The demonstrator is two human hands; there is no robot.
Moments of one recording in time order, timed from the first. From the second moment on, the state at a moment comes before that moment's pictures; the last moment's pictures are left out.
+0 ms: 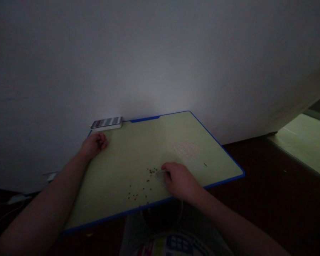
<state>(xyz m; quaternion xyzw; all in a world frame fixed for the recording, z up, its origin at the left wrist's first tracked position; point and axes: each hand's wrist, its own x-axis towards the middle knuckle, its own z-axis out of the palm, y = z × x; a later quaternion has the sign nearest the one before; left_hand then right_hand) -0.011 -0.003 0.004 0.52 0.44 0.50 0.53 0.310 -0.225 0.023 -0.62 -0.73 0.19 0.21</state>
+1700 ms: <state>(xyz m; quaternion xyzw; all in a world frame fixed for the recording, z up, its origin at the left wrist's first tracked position) -0.014 0.004 -0.001 0.53 0.43 0.49 0.54 0.319 -0.228 0.024 -0.64 -0.72 0.20 0.20</state>
